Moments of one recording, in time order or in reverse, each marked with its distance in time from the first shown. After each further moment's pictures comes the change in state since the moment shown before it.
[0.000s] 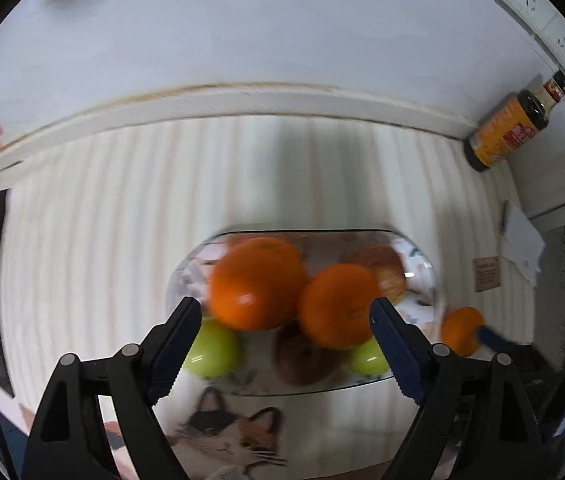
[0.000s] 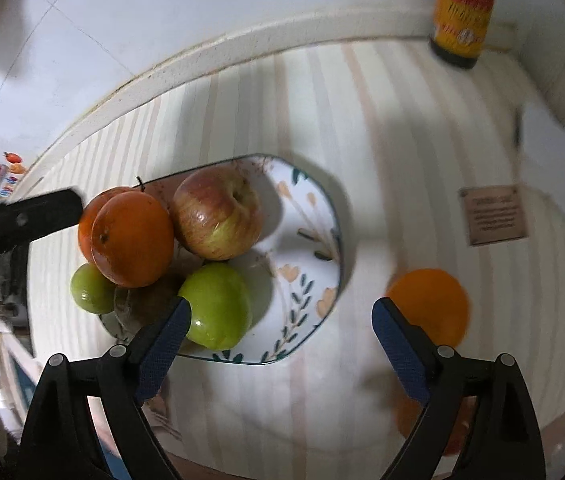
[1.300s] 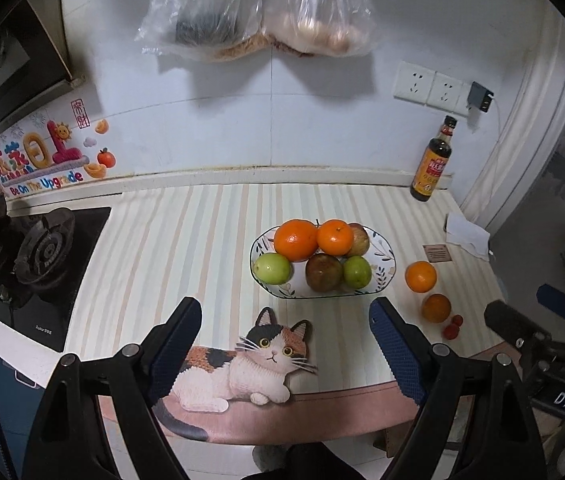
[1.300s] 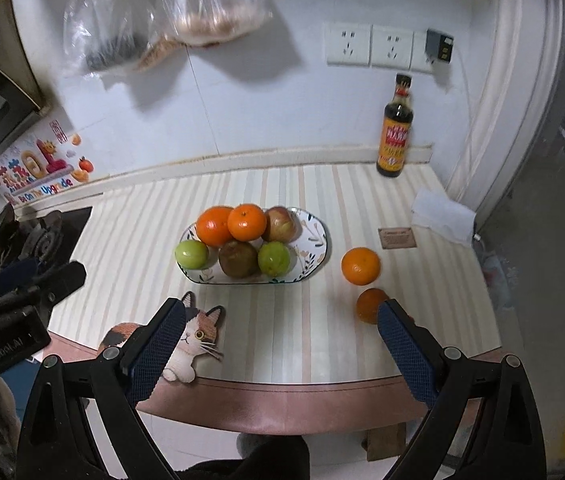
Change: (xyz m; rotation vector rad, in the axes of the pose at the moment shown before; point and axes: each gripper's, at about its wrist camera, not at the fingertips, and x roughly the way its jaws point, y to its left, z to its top) left arm -0.207 0.023 -0.202 0.033 -0.421 0.015; right arm -0.253 0.079 -0.188 -0.102 -0.403 -0.087
